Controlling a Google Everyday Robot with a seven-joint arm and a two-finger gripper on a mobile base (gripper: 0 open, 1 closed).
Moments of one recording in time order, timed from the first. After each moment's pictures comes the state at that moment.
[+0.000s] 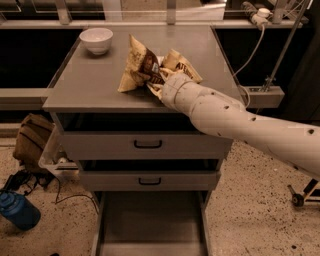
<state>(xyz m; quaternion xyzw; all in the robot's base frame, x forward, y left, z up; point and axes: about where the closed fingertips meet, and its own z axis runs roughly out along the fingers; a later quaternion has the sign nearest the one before) 0.701 -0.008 0.869 -0.48 0.60 -0.08 0.64</state>
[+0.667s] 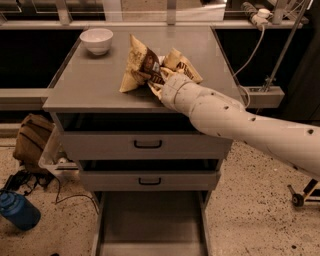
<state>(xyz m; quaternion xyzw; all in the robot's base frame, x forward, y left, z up) 0.701 -0.008 0.869 -0.48 0.60 -0.08 0.64</state>
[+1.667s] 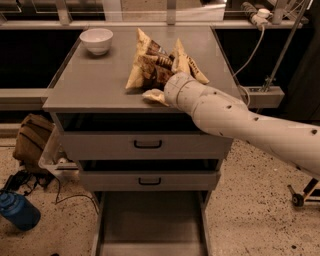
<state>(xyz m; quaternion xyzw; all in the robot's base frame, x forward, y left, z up) 0.701 -0.008 0.869 -0.48 0.60 -0.08 0.64</state>
